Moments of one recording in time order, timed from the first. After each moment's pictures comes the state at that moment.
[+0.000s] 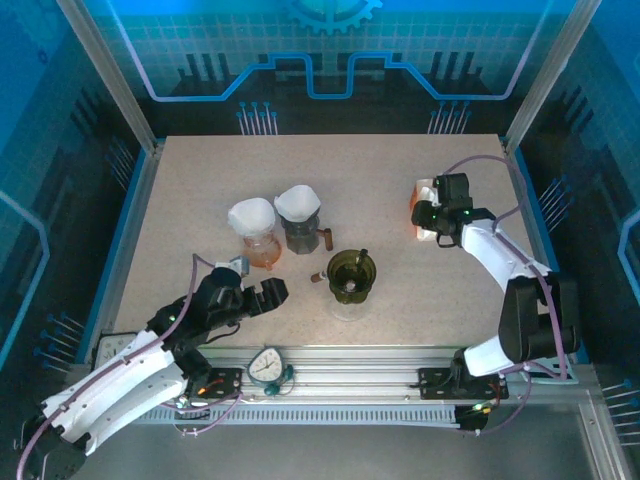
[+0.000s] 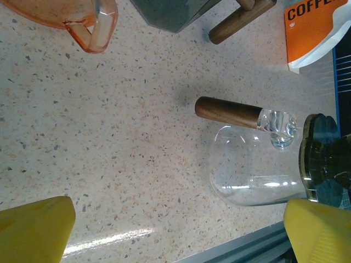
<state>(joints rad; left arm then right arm) -0.66 0.62 0.43 -0.50 0.04 -0.97 0.12 1.49 1.00 -0.37 0.01 0.35</state>
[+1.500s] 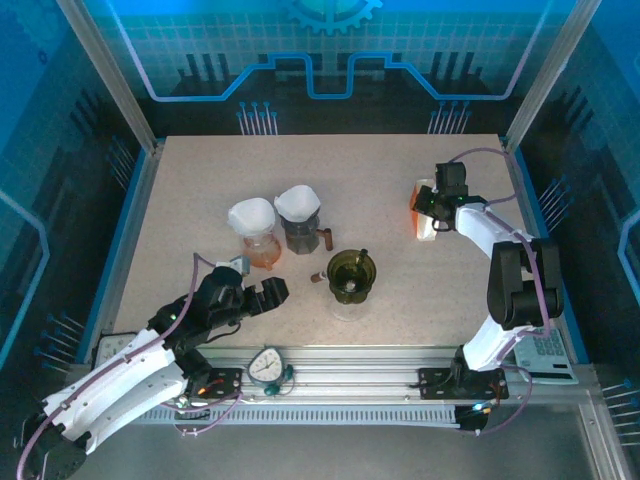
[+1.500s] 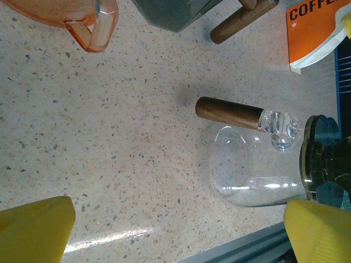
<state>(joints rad) -0.66 0.64 0.43 -0.50 0.04 -0.98 0.08 1.69 1.11 -0.25 0.00 0.45</state>
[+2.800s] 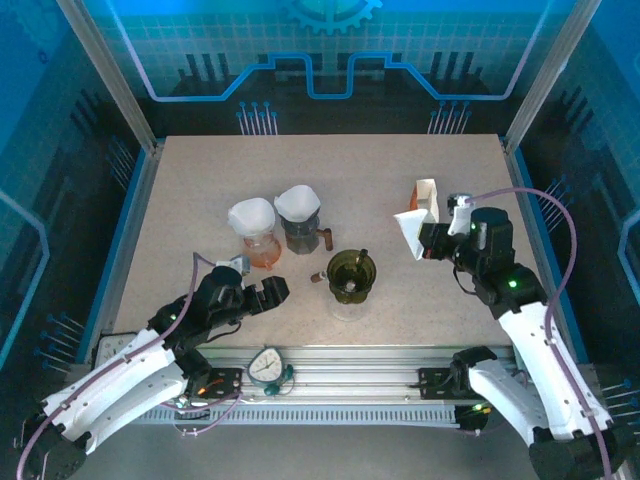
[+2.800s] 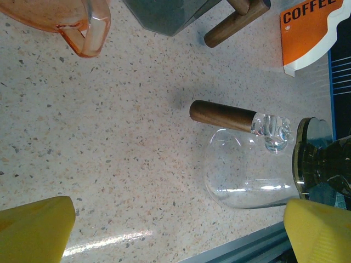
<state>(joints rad) -0.66 0.63 0.43 -0.48 0.04 -0.98 0.23 0.79 0.87 -0.60 -0.24 0.37</state>
